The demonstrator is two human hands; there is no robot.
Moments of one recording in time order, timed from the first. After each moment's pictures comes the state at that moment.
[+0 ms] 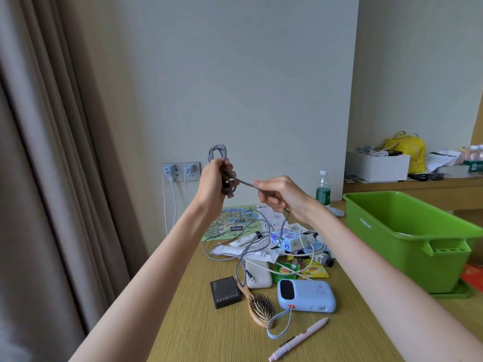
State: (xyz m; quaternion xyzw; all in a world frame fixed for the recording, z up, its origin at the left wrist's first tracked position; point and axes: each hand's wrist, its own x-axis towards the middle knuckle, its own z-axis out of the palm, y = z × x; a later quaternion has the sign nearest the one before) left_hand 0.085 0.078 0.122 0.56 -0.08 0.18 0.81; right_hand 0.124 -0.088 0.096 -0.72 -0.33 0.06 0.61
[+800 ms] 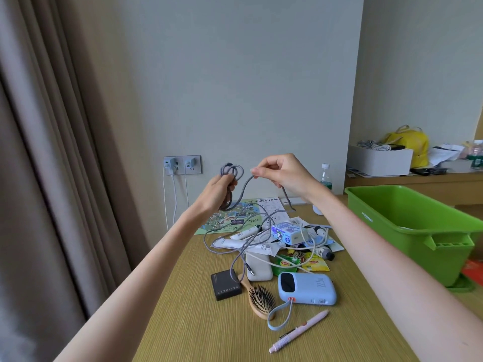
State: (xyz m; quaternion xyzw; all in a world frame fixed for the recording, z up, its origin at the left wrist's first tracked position) left_hand 0.086 0.097 0.090 0.79 -0.07 0.15 0.60; right_hand 0.131 -0.087 0.114 -0.76 -0.37 -0.11 0.53
